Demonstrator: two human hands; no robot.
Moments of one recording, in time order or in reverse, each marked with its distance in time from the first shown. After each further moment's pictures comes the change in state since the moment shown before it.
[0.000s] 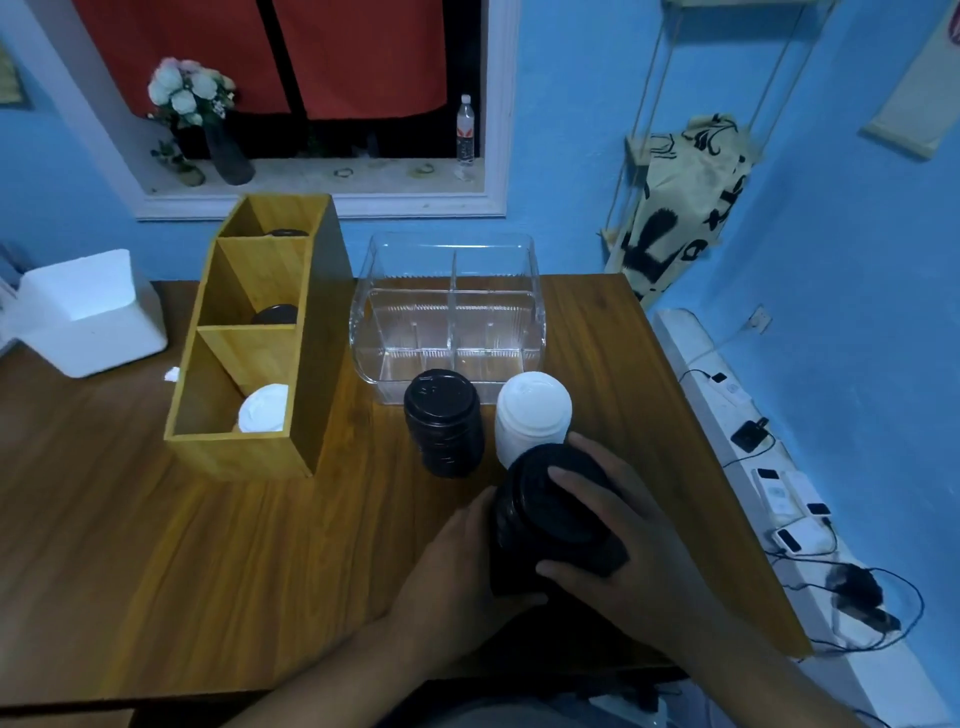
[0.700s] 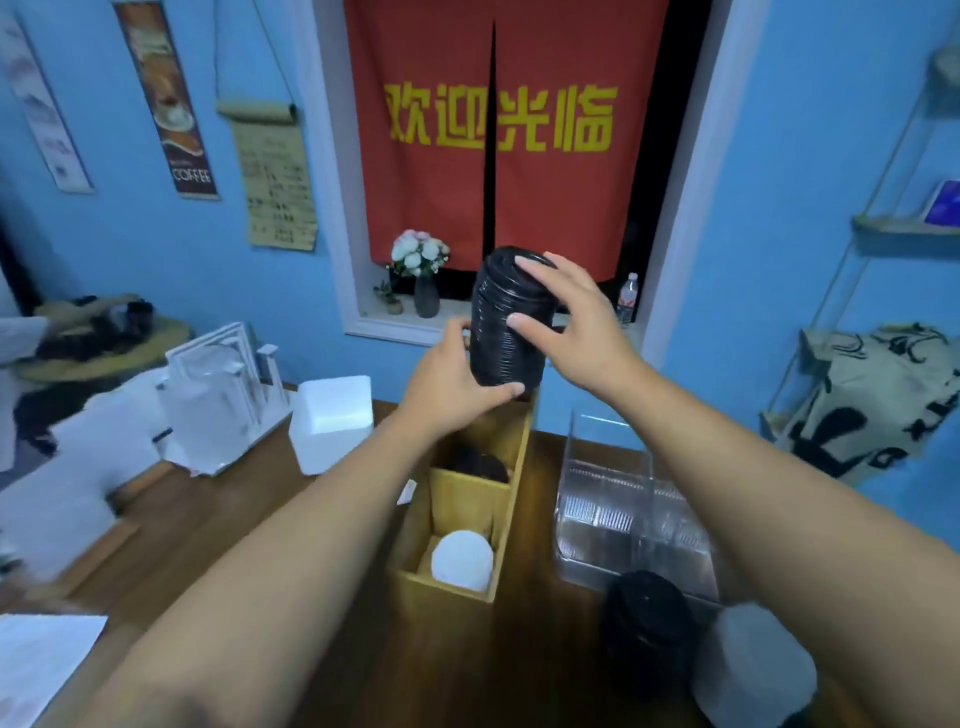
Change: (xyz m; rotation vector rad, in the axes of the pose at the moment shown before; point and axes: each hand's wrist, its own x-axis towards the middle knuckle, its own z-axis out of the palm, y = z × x) left_hand 0.142 -0.049 -0.354 0.157 0.624 -0.105; right_hand 0.426 -0.126 0.058 0.104 0.103 -0.313
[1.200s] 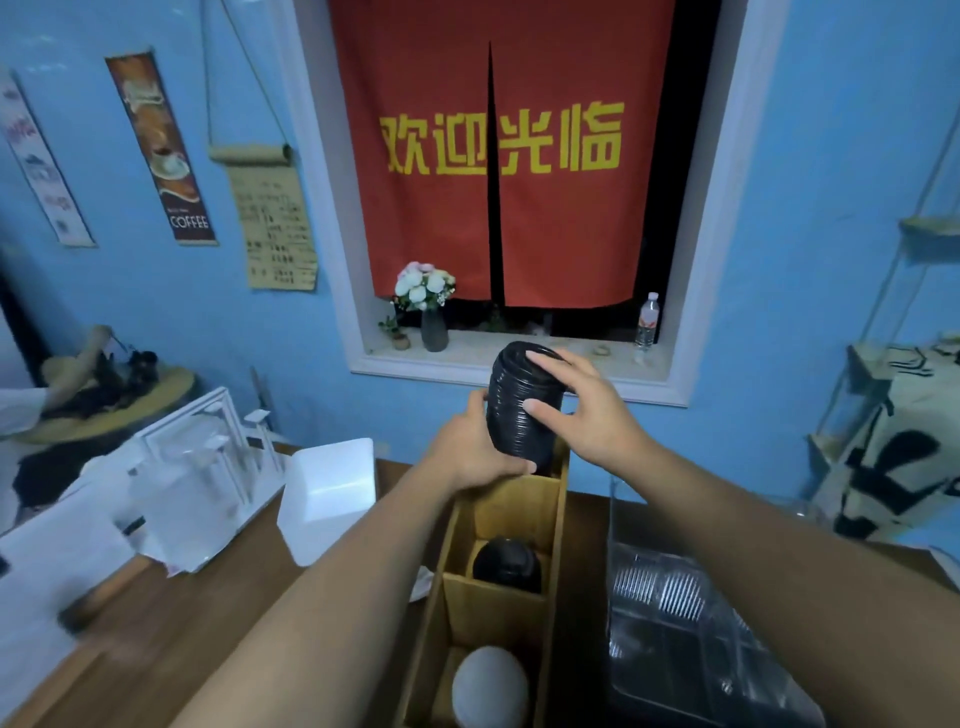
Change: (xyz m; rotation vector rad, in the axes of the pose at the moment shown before) left_hand 0.098 -0.082 0.050 0.075 -0.285 -0.138; right_hand 0.035 0.106 0.062 0.059 -0.095 0.169
